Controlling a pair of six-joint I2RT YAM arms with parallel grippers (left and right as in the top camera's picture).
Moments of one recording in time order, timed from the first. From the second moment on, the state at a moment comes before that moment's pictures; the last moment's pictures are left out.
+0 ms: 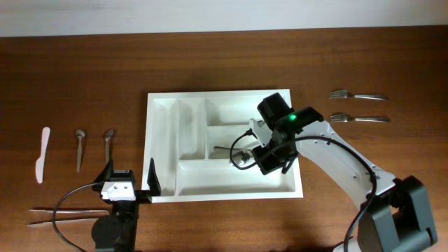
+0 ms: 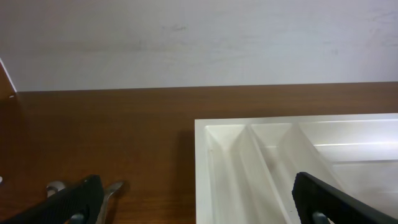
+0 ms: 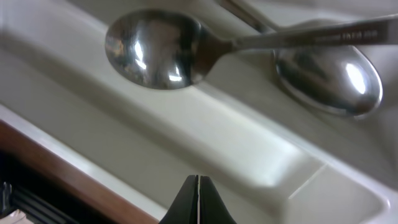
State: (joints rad) left arm 0.01 0.01 0.01 -0.08 0.01 0.01; right arm 0.45 1.67 1.18 -1.02 -0.28 -0.01
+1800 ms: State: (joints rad) left arm 0.01 0.01 0.01 -0.08 0.01 0.01; right arm 0.53 1.80 1.18 -0.78 -0.33 0.00
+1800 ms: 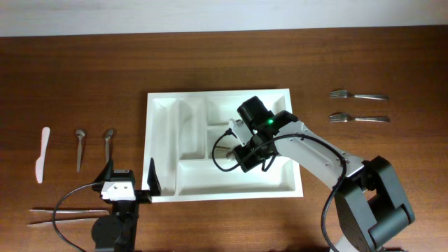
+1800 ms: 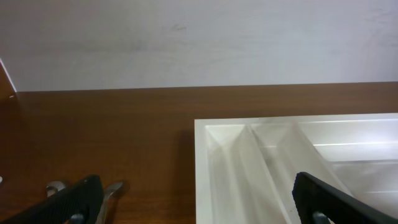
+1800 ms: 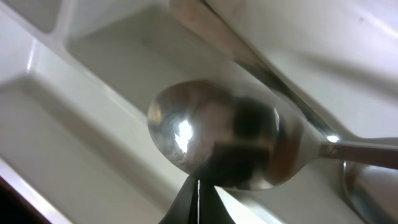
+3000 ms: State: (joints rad) left arm 0.01 0.01 0.01 -0.08 0.01 0.01; right arm -0.26 1.92 1.75 -1.03 -0.02 0.48
